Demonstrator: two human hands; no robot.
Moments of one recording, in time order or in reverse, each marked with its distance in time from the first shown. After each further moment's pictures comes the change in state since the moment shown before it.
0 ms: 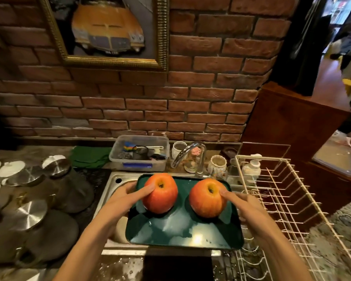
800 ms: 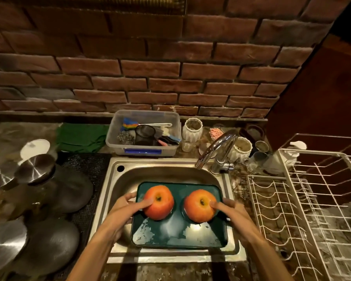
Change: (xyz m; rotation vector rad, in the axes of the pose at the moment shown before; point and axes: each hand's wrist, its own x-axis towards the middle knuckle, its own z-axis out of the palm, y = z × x) left_hand 0.151 -0.115 -0.052 -0.169 0.011 -0.362; right_hand 0.148 0.082 0.087 0.114 -0.018 0.252
